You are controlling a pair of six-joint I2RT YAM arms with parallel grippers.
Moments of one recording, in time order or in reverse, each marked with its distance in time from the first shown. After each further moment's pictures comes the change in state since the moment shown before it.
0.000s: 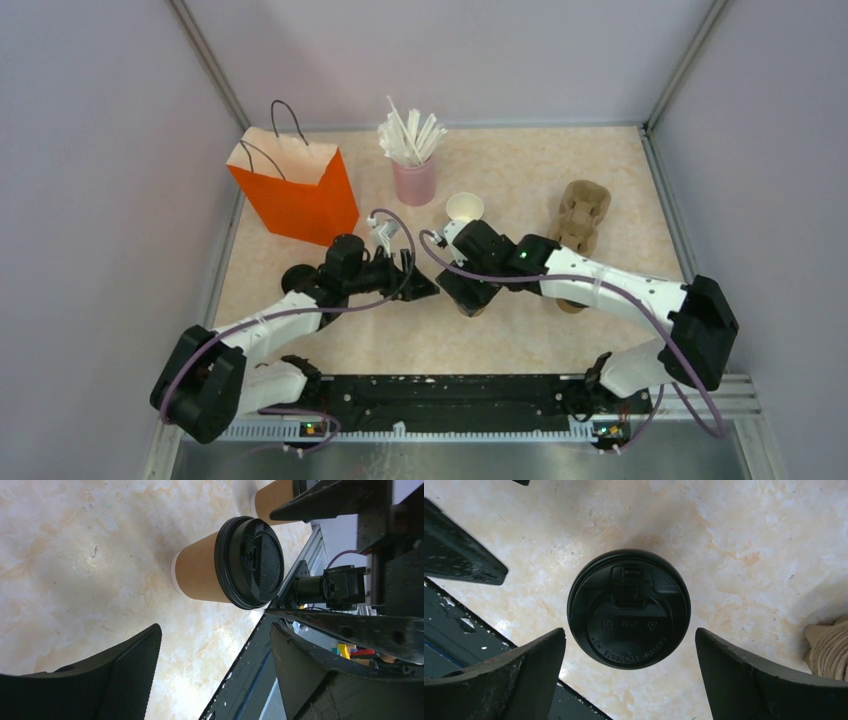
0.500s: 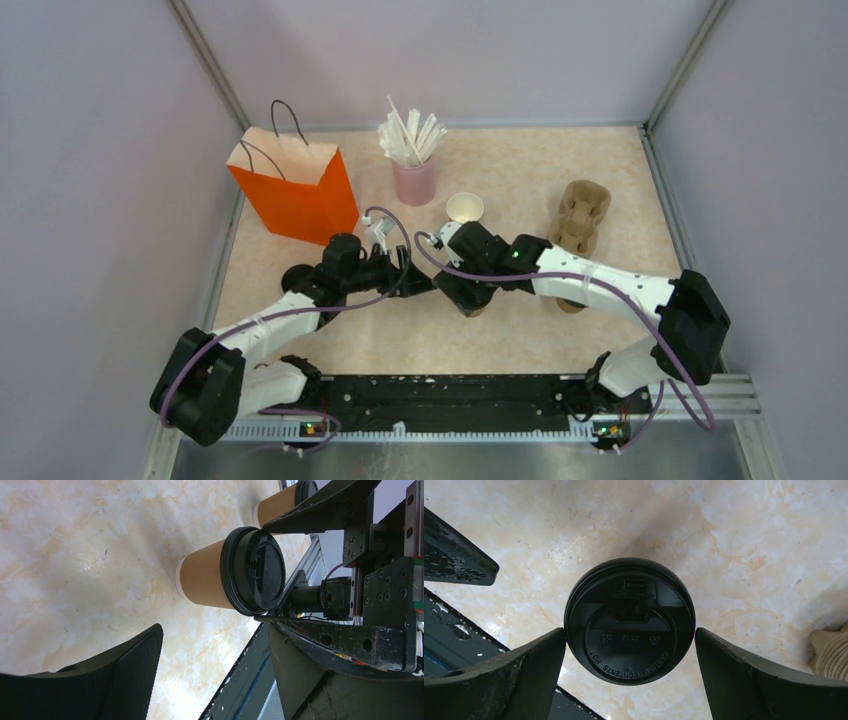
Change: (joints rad) left arm 0.019 -0.002 0.000 0.001 -0.008 -0.030; right arm 0.000 0.026 0.002 0.019 -0.005 0.000
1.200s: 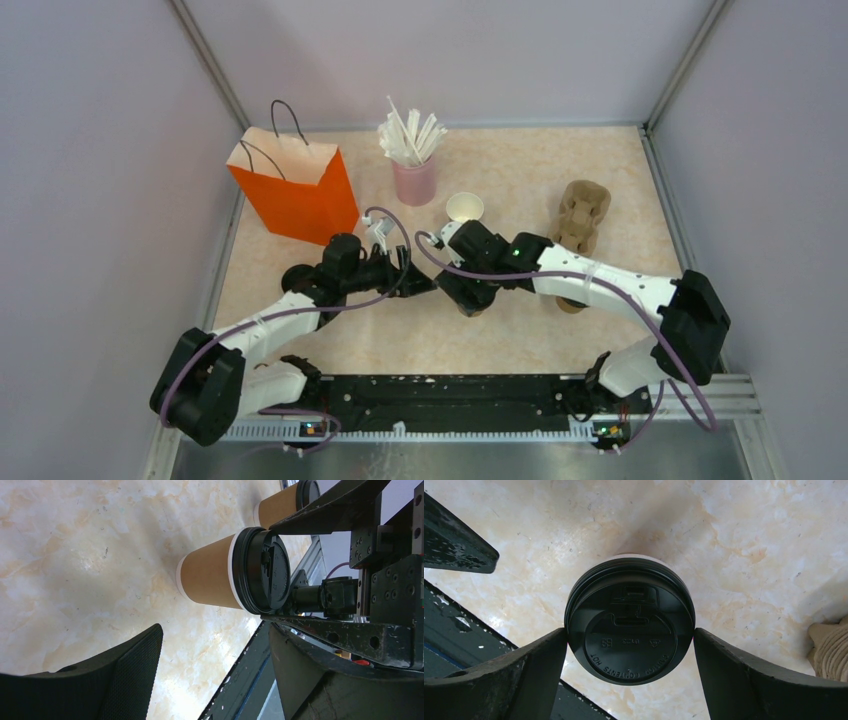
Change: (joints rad) left arm 0.001 0.000 0.000 -0.005 0.000 0.000; right arm 0.000 -0.001 0.022 -0.048 -0.002 0.004
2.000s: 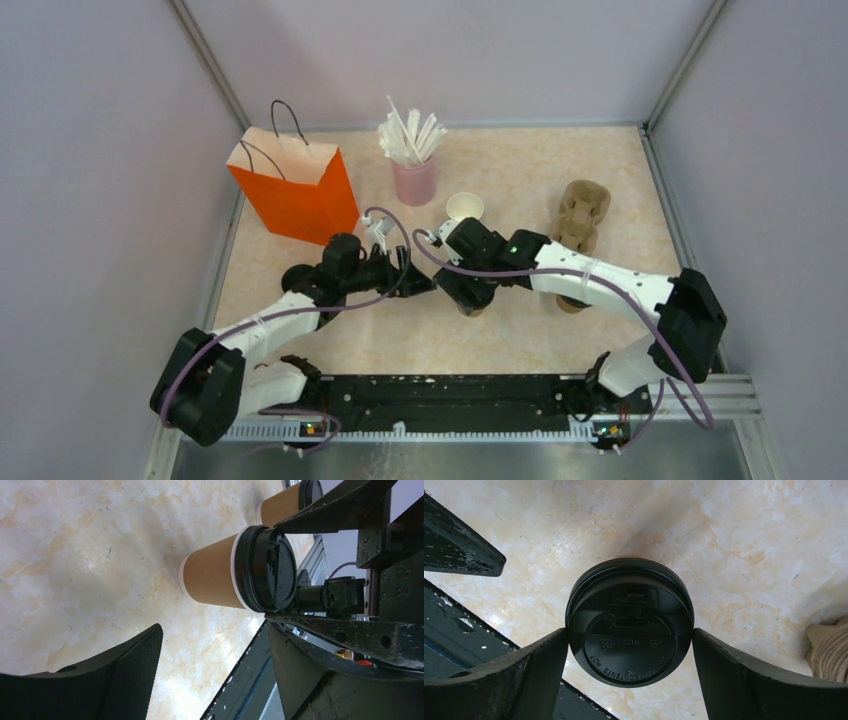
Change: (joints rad) left arm 0.006 0.000 0.000 -0.008 -0.003 0.011; right arm 0.000 0.028 0.028 -0.018 -0.005 0.000
